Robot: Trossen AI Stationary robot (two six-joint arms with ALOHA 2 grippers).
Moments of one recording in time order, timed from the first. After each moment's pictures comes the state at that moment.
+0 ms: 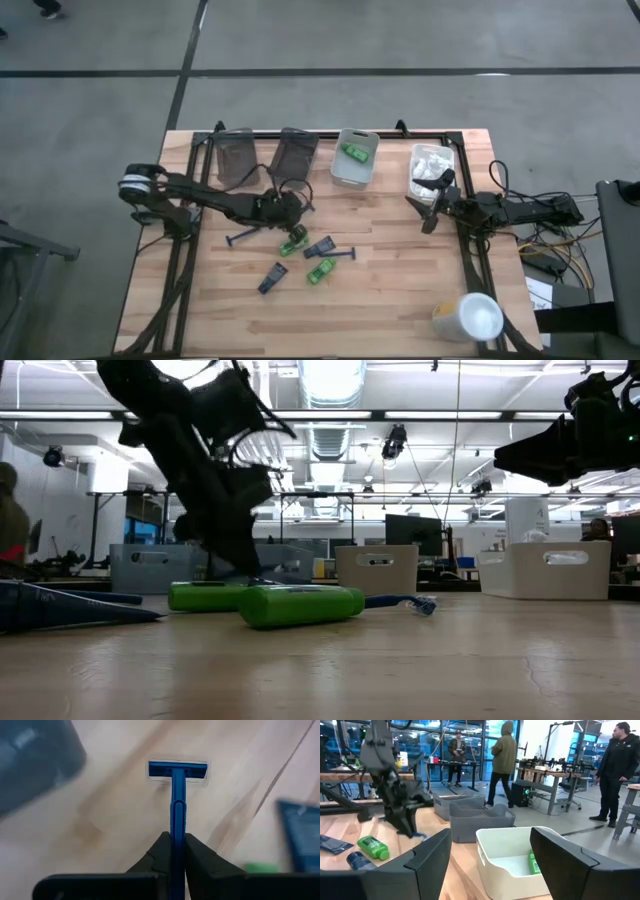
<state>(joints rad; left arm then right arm) -0.01 1.58 0.79 -0.18 -0.33 -0.63 0.11 0.03 0.01 0.07 0.55 -0.06</state>
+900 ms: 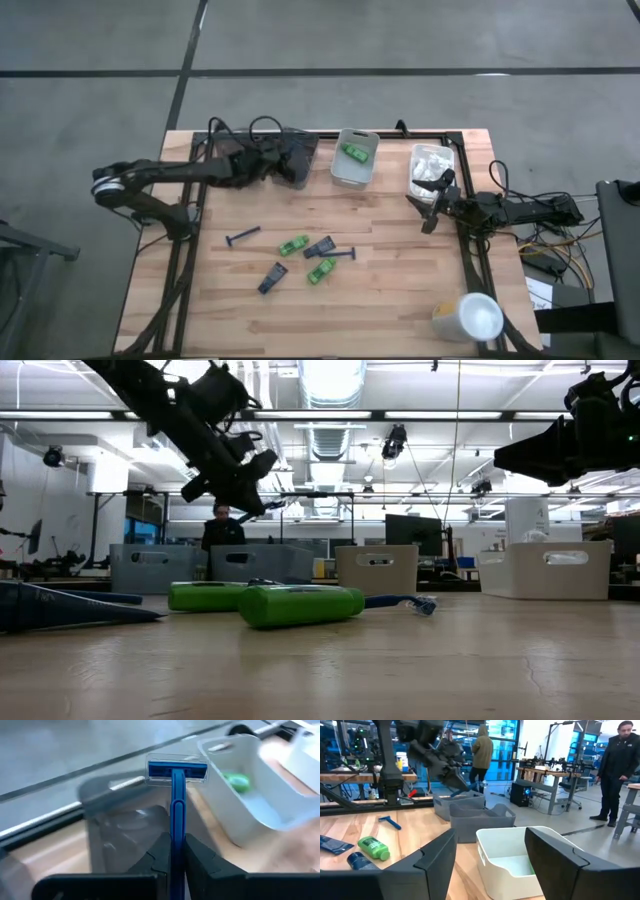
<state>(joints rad) 0.37 1.34 0.80 -0.05 -0.44 -0.45 0.11 0.03 0.01 0.07 0.55 -0.06</state>
